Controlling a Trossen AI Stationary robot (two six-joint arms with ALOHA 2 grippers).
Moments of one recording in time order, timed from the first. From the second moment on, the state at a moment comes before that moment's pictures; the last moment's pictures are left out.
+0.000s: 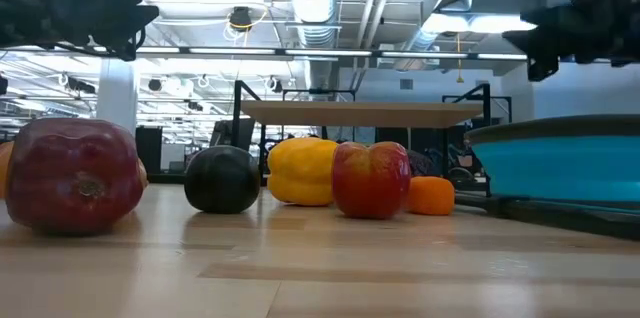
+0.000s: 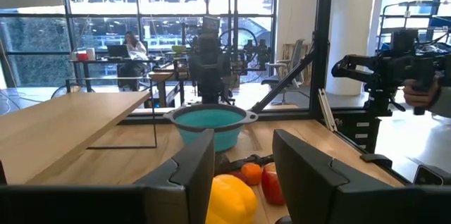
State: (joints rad) left arm -0.10 0.00 0.01 0.14 -0.06 0.02; right arm 0.03 0.02 0.01 0.14 0.00 0.13
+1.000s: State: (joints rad) left arm -0.10 0.02 0.01 0.19 -0.06 0.02; right arm 0.08 0.98 0.91 -0.80 -0.01 0.15
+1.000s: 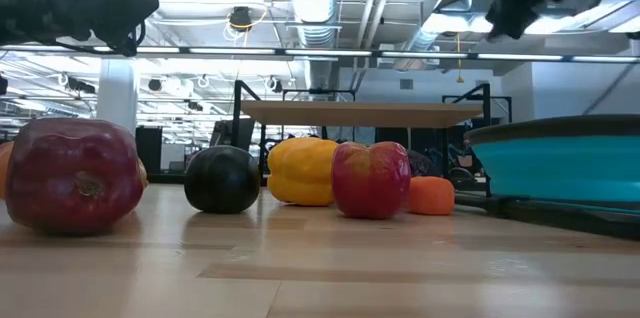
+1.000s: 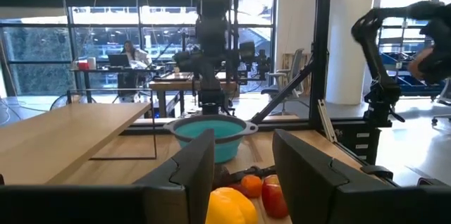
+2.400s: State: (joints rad) left arm -0.10 0.27 0.01 0.33 -0.06 0.02; right arm -0.07 1.82 1.33 -1.29 -0.01 -0.59
